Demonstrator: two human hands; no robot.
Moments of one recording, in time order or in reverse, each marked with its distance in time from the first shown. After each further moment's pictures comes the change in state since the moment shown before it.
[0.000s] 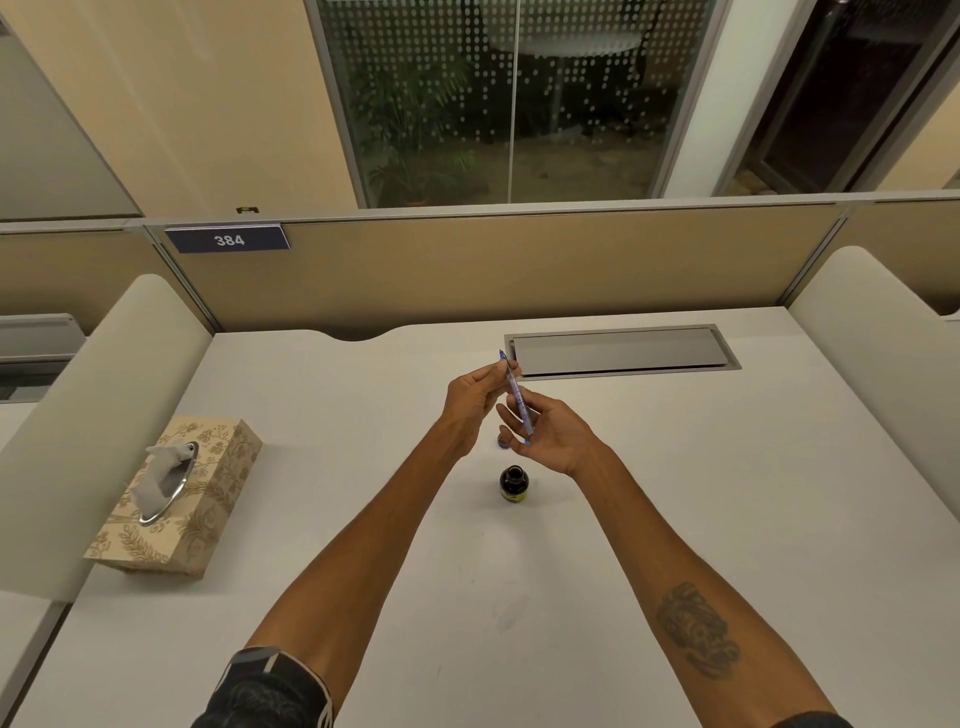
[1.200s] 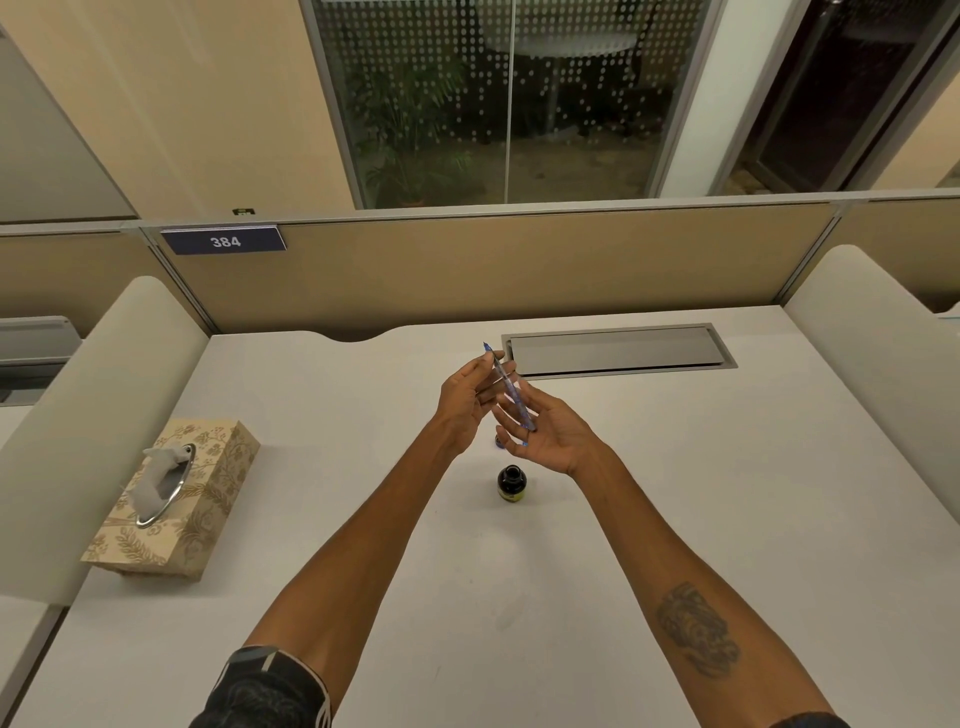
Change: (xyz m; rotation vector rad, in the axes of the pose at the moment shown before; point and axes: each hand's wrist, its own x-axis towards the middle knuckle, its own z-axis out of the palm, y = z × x) left_hand 0.002 0.004 -0.003 -0.210 0.011 -0.042; right_hand -0.011 -0.003 0.004 0.045 -0.035 0.010
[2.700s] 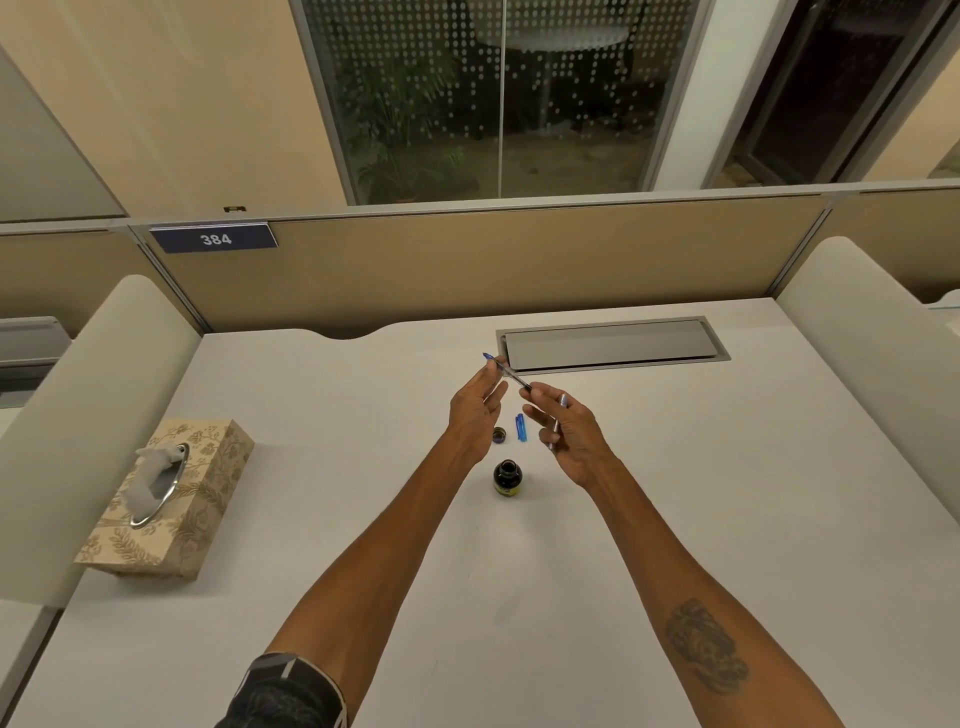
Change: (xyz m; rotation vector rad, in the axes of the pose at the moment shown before) left_hand -0.010 -0.022 0.020 -0.064 0.085 -0.090; right_hand -0.003 0.007 -0.033 -0.149 0.148 -0.378
